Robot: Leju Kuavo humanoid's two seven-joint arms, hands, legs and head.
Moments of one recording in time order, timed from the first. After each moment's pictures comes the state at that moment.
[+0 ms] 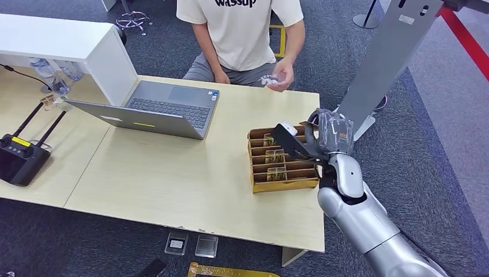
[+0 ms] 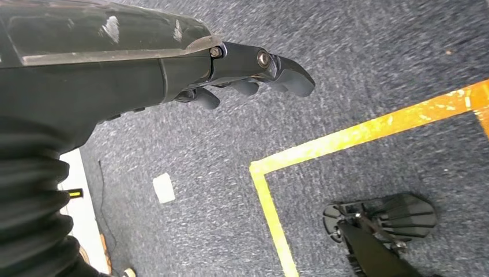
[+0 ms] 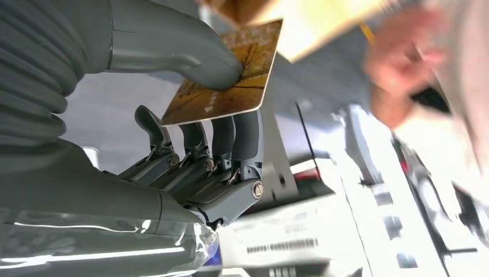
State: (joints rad) left arm -0.17 0.08 -1.32 -0.20 1.12 0.12 0.08; right arm -0.63 -0.16 0.74 -1.56 0.99 -0.46 0.36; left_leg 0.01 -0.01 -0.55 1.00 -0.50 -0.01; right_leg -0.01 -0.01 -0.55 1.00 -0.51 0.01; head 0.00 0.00
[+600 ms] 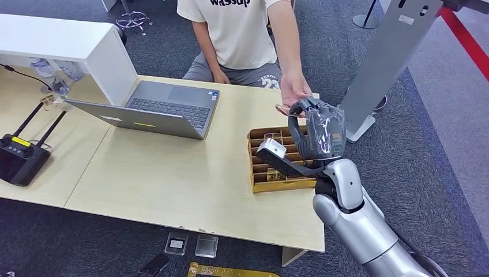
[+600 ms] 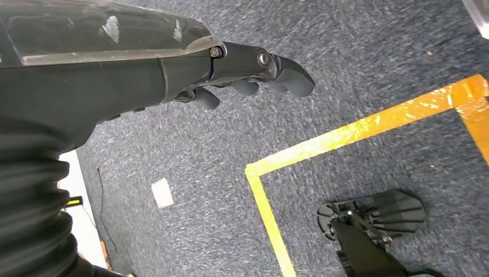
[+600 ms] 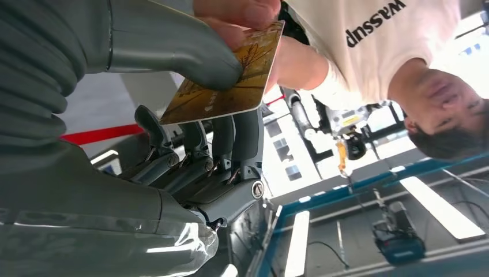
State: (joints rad) left arm -0.22 0.07 -1.36 -0.21 1.09 0.08 0.11; right arm -0.73 0.02 0.82 -0.82 0.91 -0.66 0.04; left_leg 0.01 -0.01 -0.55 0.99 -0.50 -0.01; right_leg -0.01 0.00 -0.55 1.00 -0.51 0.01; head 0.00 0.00
